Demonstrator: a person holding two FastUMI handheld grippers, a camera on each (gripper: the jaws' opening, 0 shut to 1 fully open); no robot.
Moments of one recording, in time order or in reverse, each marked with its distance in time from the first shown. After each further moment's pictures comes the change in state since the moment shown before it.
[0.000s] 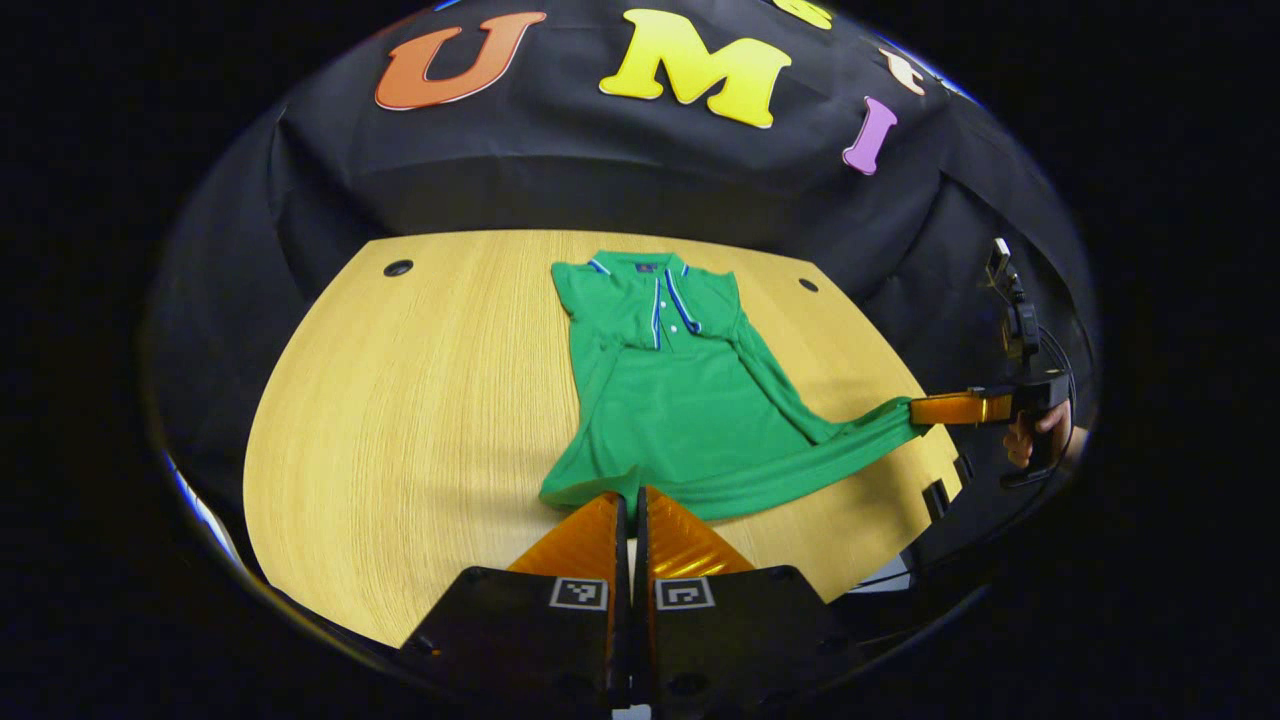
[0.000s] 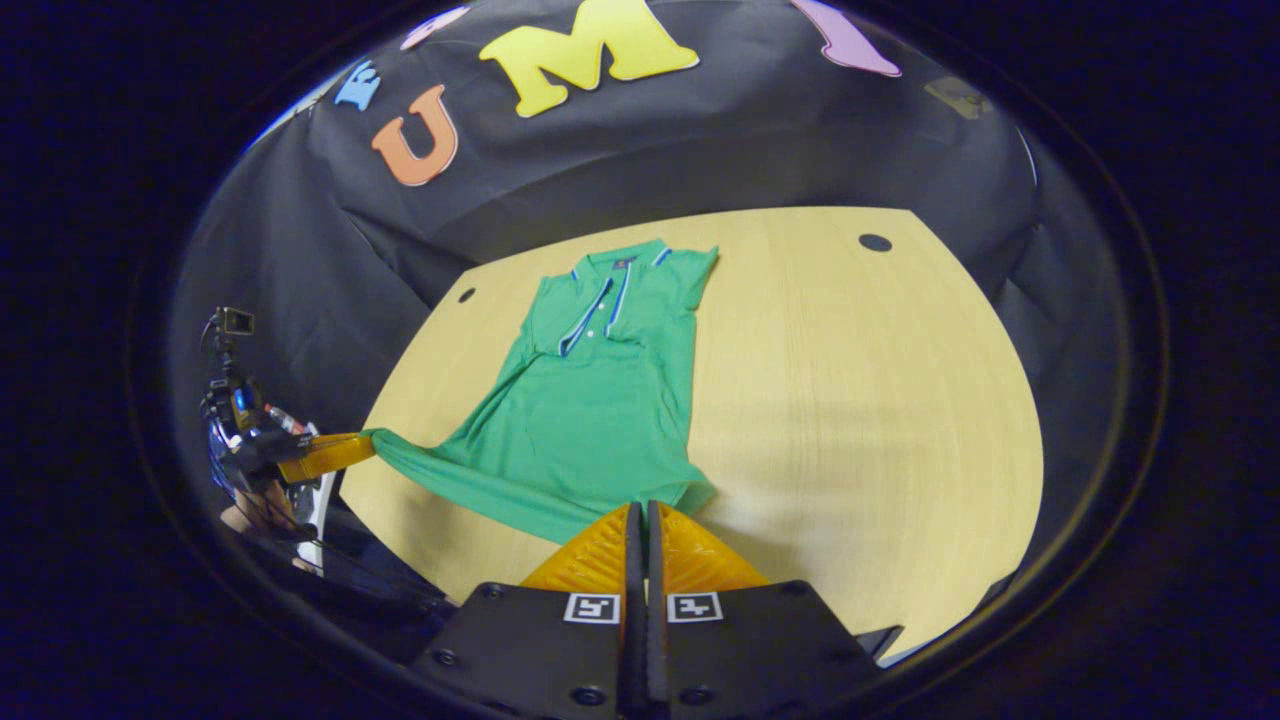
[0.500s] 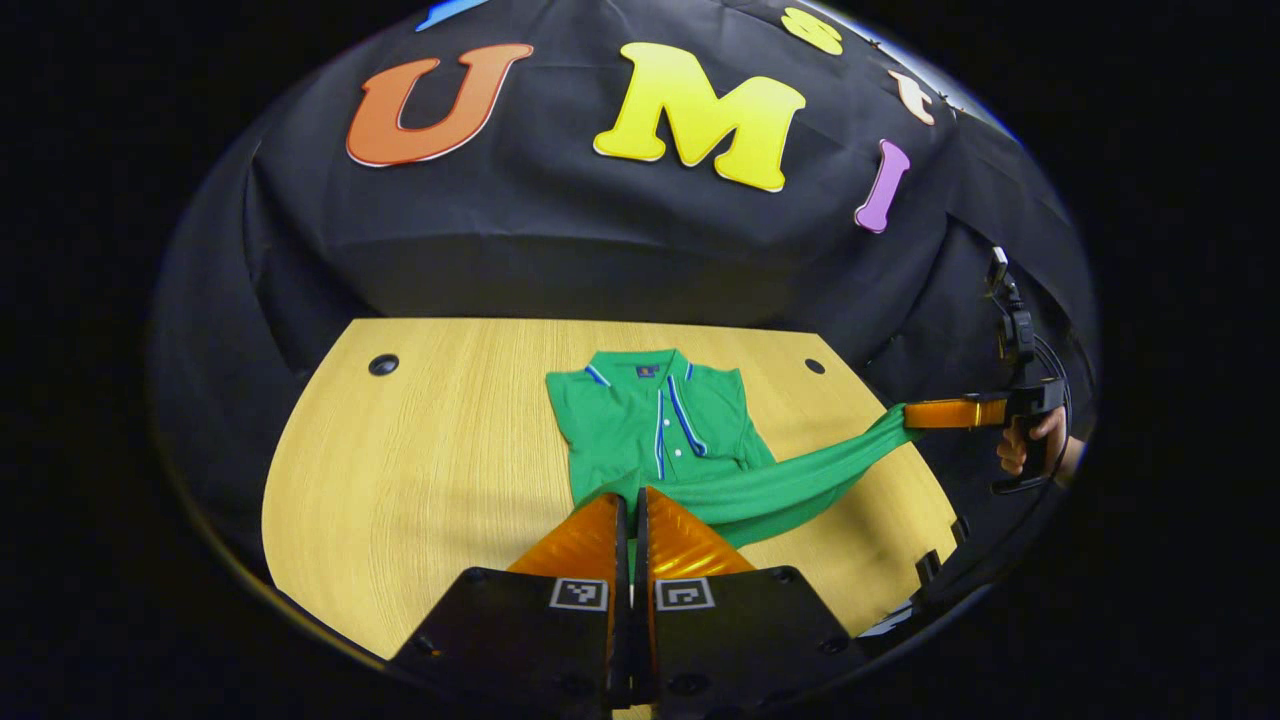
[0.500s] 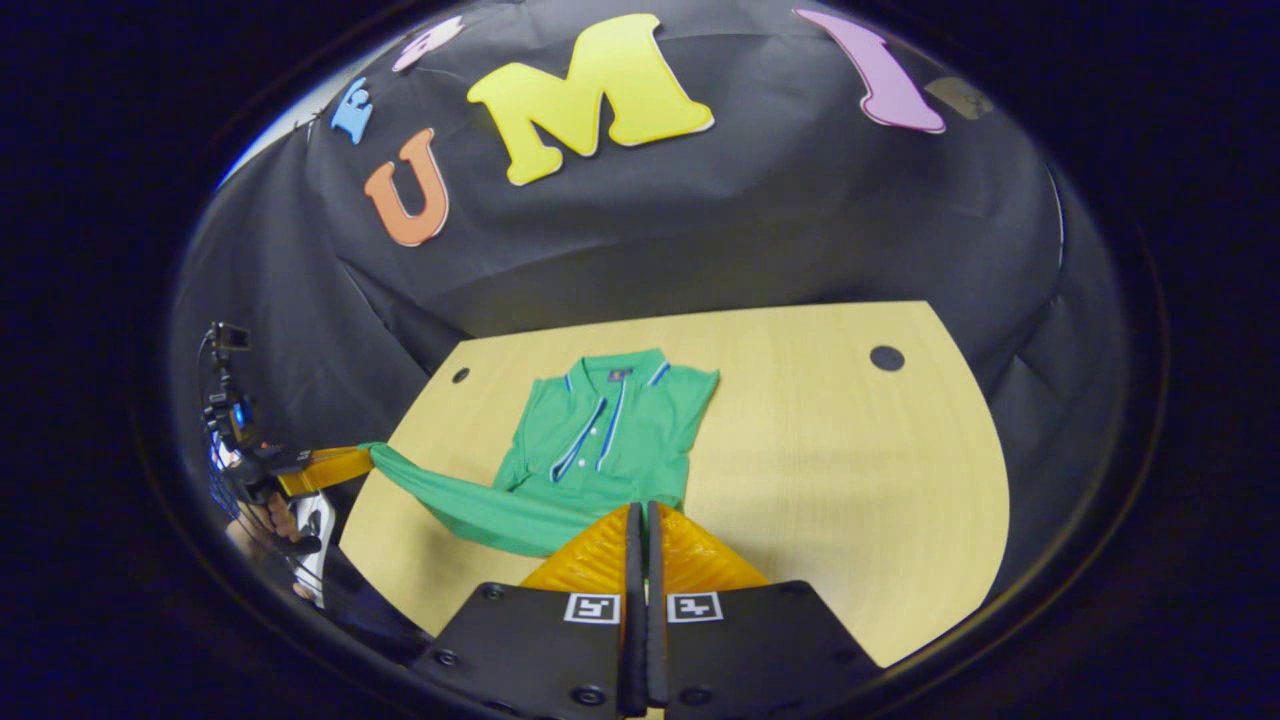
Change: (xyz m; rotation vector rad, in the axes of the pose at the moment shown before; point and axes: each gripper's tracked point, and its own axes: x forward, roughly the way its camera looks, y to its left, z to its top) left arm 0.040 0.010 0.135 0.032 -0.142 -0.012; right arm 0.012 0.000 0.155 -0.049 -0.158 0.007
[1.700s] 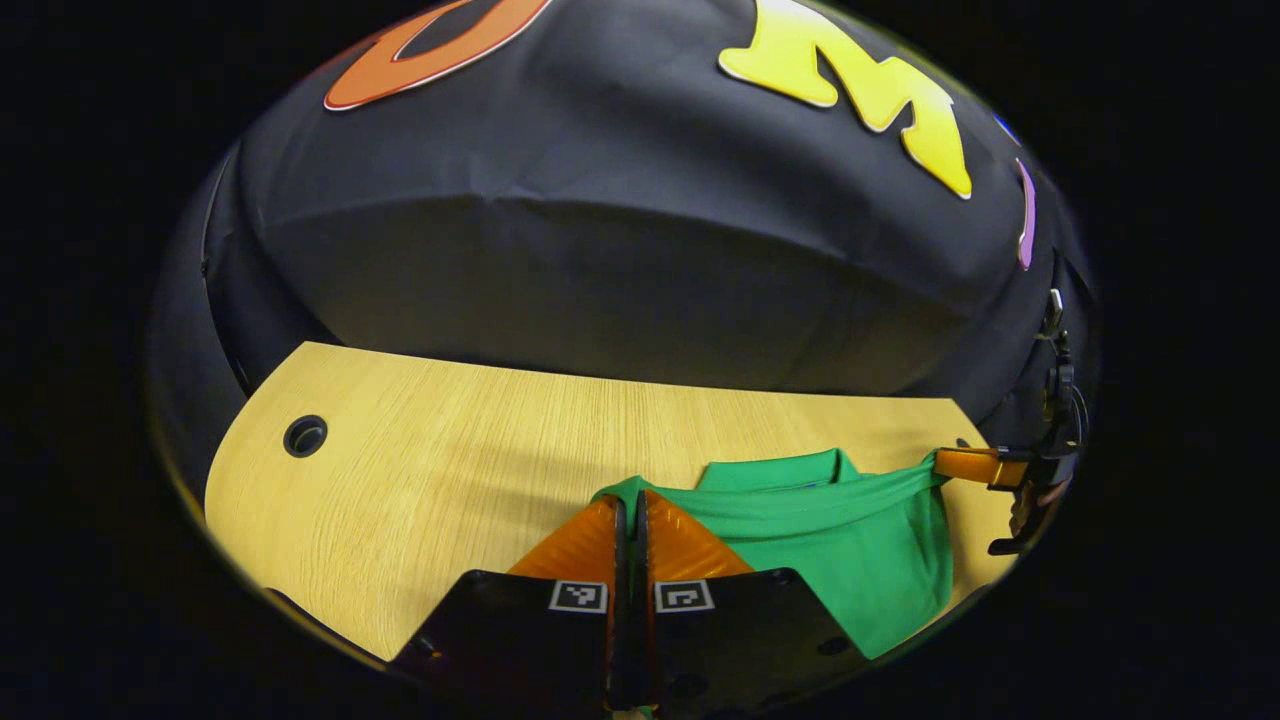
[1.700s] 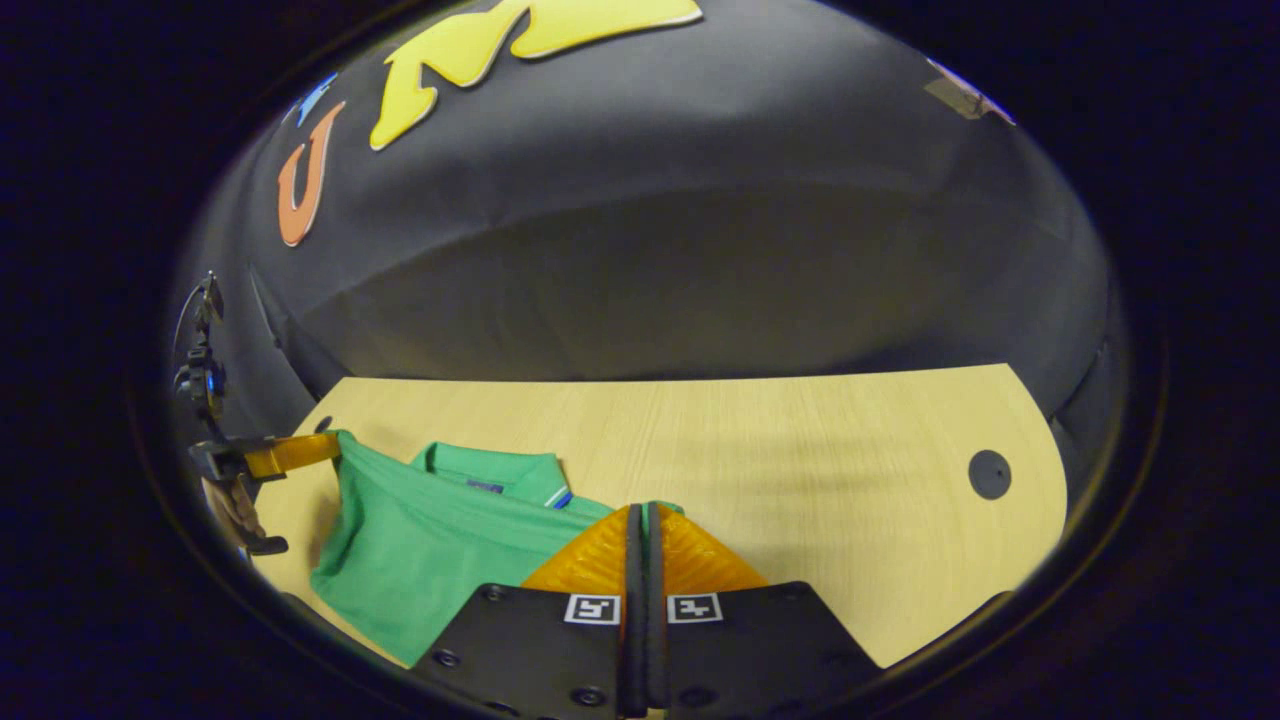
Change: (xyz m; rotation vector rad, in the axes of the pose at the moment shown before) left arm 0.282 0.121 0.043 -0.070 -0.061 0.168; right arm 0.285 -0.080 0.082 -0.047 -0.124 -0.128
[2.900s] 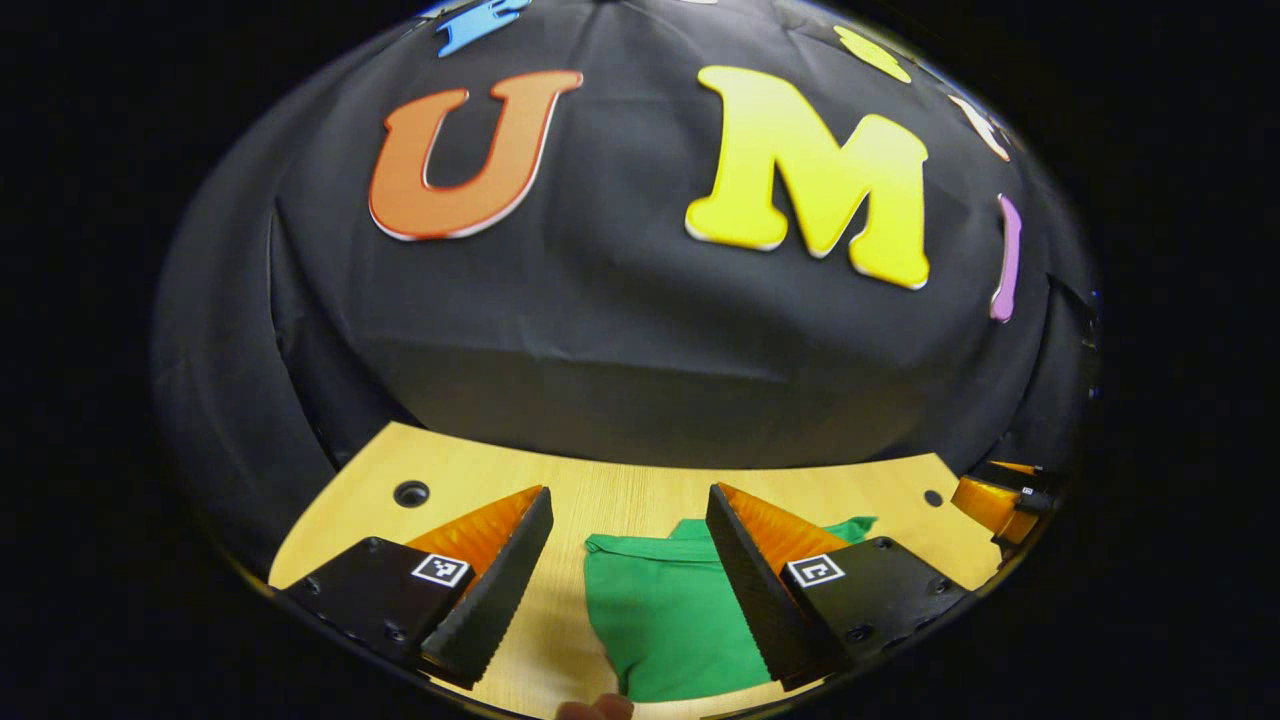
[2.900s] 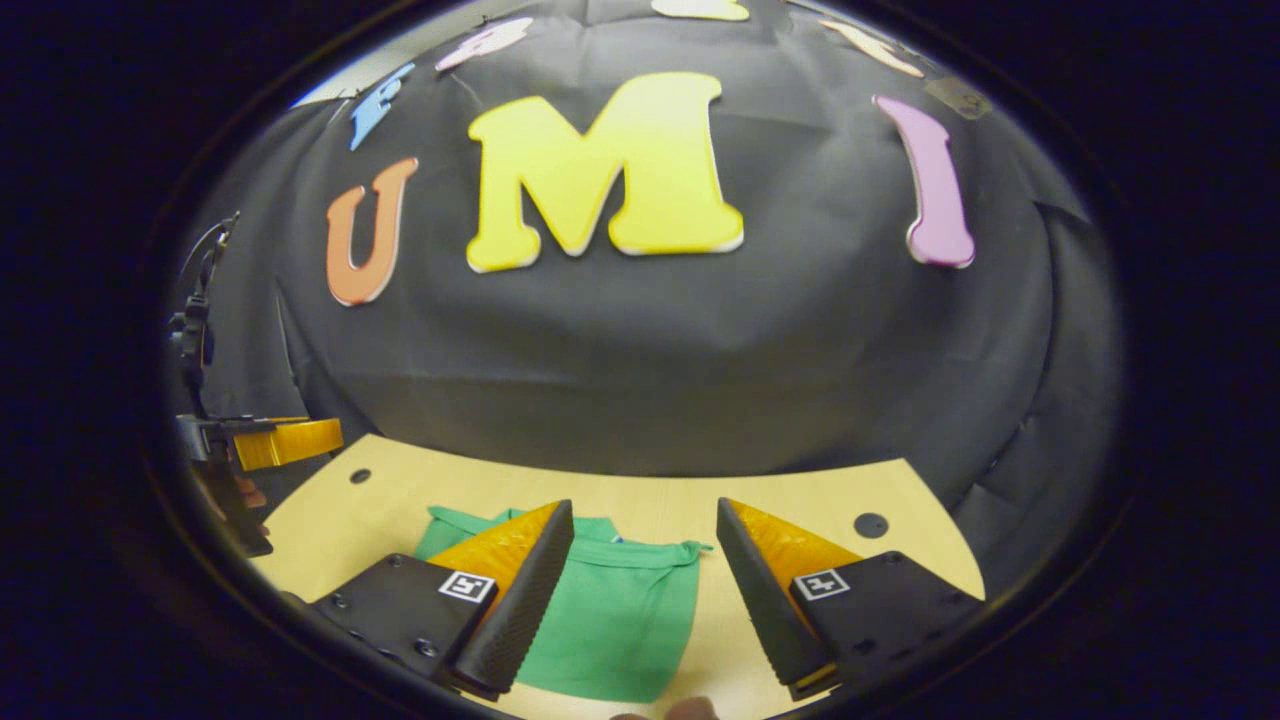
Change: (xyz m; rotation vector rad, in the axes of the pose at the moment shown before) left arm -0.196 -0.042 0.112 0.001 -0.273 0.091; right arm -0.228 0.075 0.071 -0.067 -0.344 -0.116
